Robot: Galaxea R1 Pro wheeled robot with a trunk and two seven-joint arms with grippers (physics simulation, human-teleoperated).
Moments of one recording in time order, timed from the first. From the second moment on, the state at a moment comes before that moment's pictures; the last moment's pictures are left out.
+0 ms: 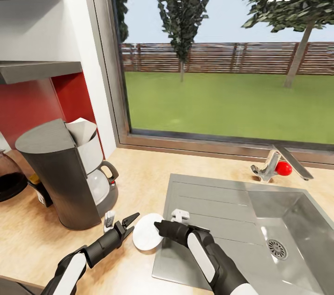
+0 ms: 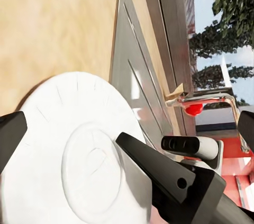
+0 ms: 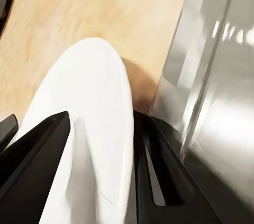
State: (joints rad) left arm -0.25 0.03 0.09 -1.04 0.90 0.64 -0.54; right arm -0.46 0.17 0.31 -0.89 -0.54 0.49 0.10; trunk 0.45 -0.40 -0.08
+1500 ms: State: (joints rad) left arm -0.41 0.07 0.09 -1.06 0.86 0.65 -0.54; right arm -0.46 0.17 0.30 -1.04 -0.53 0.49 0.09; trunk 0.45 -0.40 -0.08
